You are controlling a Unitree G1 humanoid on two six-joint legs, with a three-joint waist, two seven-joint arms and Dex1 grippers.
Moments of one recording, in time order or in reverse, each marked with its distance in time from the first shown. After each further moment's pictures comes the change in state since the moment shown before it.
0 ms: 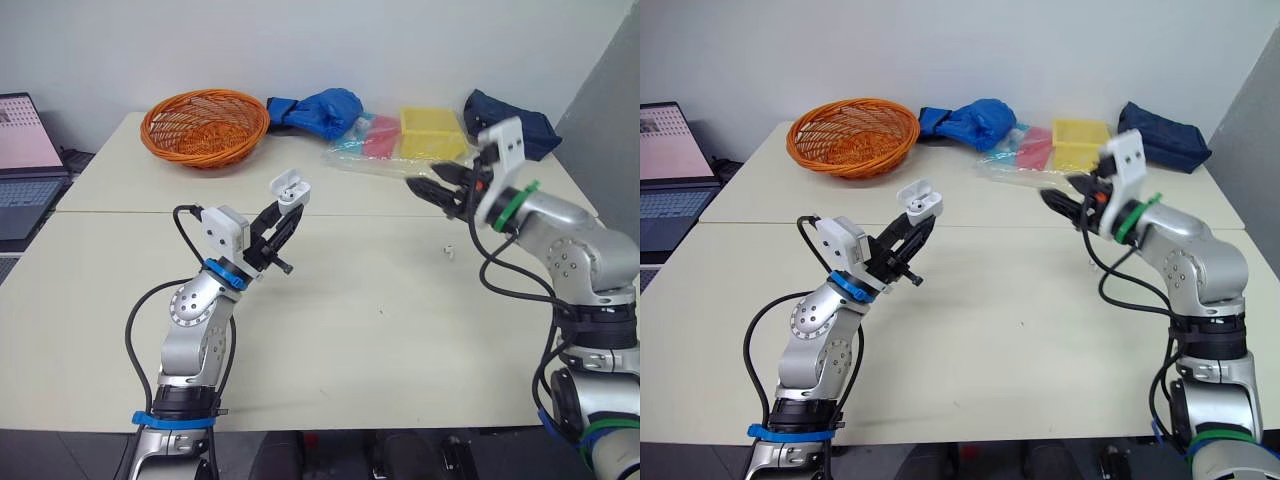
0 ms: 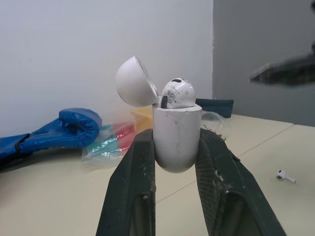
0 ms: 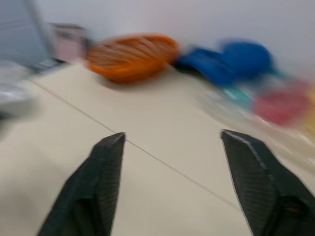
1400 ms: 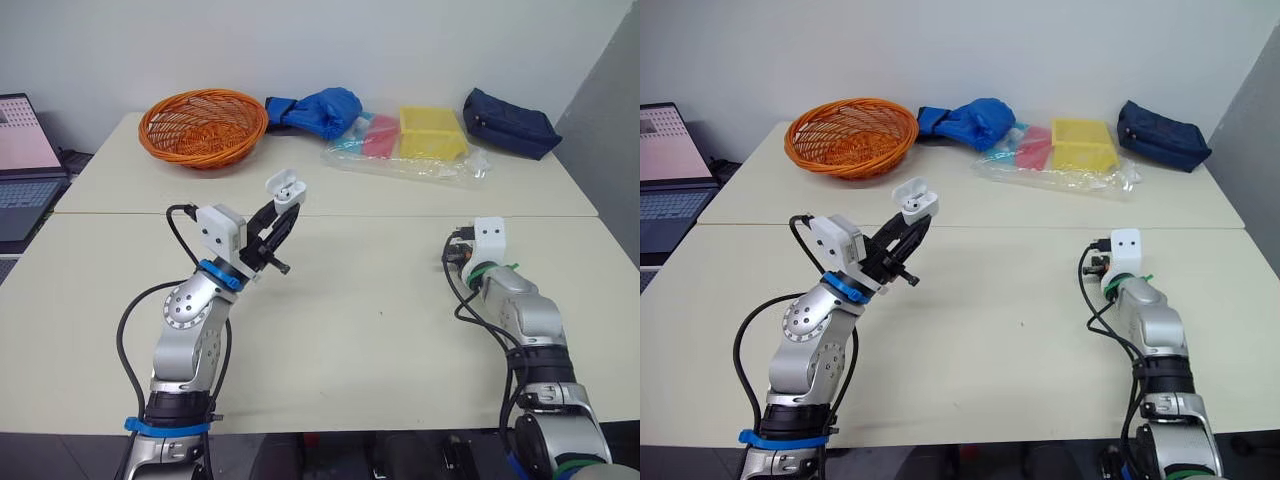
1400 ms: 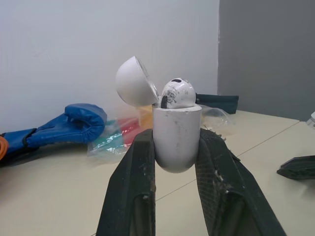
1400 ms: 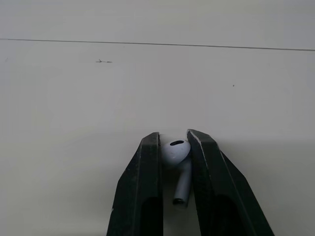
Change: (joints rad) left arm 0.023 0.012 0.000 -0.077 0.000 0.064 0.036; right arm 0.208 0.187 -0.036 0.111 -0.240 -0.123 -0.262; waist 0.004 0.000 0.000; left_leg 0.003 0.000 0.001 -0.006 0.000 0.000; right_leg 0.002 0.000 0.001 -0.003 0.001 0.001
